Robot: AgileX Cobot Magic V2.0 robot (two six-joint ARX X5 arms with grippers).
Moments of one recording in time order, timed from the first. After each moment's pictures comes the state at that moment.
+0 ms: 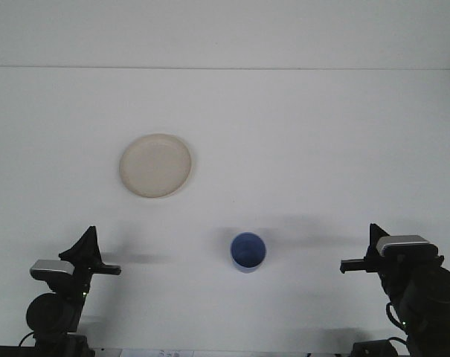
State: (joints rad) left arm -0.07 0.01 0.03 0.12 0.00 -0.10; right arm 0.10 0.45 0.73 -0.64 0.00 0.06
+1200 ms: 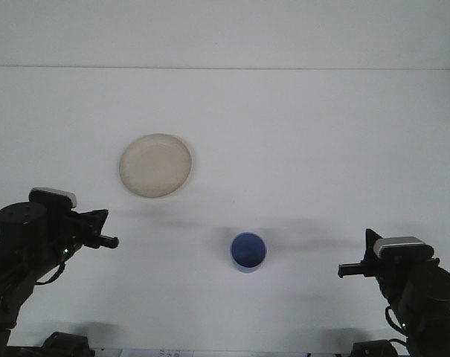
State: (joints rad) left arm -0.13 0.81 1.09 -0.78 0.22 -0.03; right arm 0.10 0.45 0.73 -0.70 -0.03 0.07
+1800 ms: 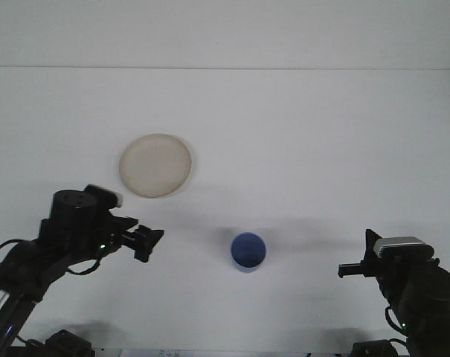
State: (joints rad) left arm -0.40 0.99 1.09 -0.77 0.31 -0.15; right arm 0.10 0.45 0.73 -0.70 -0.03 0.08
